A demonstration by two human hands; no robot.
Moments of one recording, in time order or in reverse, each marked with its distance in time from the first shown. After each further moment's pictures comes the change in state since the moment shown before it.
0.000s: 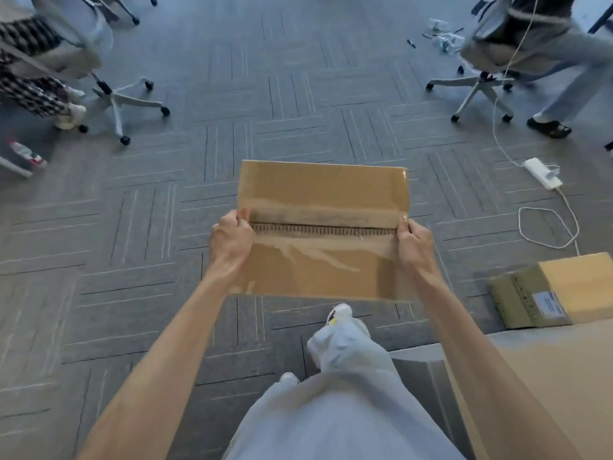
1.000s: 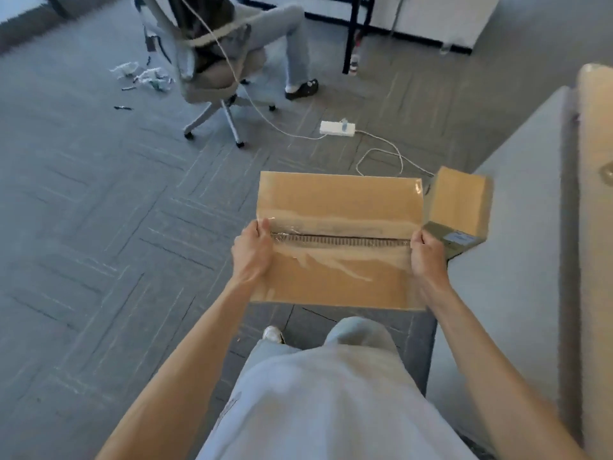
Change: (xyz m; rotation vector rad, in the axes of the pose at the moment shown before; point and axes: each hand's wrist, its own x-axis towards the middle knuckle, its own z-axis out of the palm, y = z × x) left_hand 0.343 0.462 0.403 0.139 -0.851 0.592; right_hand 0.377 -0.004 -0.160 0.348 0.920 0.586
